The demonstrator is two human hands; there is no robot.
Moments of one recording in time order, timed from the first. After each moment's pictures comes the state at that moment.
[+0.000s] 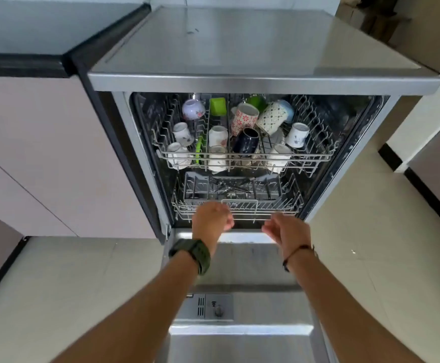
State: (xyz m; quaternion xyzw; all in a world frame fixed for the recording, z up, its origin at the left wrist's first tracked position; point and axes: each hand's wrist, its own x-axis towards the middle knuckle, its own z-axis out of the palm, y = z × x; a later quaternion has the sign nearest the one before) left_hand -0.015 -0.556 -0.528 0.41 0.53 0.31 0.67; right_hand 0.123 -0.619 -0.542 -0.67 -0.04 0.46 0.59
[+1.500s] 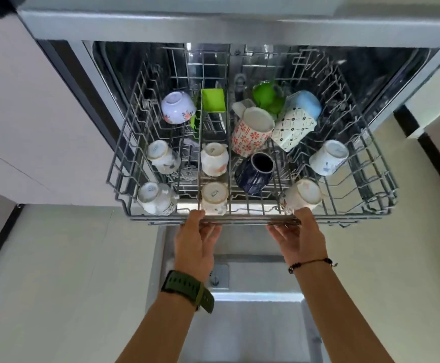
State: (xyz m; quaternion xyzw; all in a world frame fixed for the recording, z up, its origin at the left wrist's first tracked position) left_hand -0.025 -0.590 -0.558 0.07 0.50 0.42 0.75; right_hand 0.128 -0.638 -0.554 -0.52 0.12 0.48 0.70
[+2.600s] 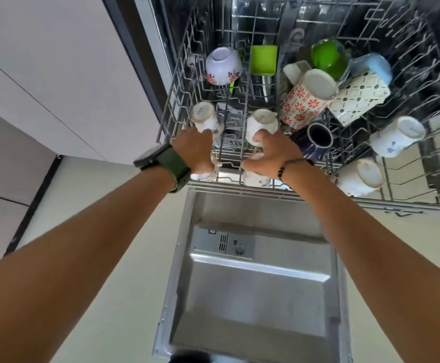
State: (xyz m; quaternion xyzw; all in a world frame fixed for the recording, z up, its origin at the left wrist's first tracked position) left_hand -0.090 -0.484 -0.508 0.82 0.54 -0.13 0.16; right_hand 0.066 -0.522 -0.525 -0.74 -0.61 0.26 0.03
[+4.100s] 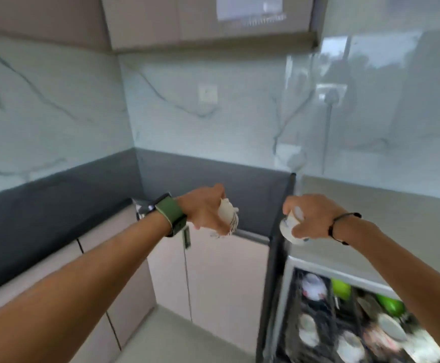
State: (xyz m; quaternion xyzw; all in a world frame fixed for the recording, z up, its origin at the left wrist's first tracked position) left_hand -0.366 -0.491 -0.063 0.80 0.58 0.06 0.14; right_hand -0.138 -0.500 -0.074 -0.63 -0.77 0.05 0.03
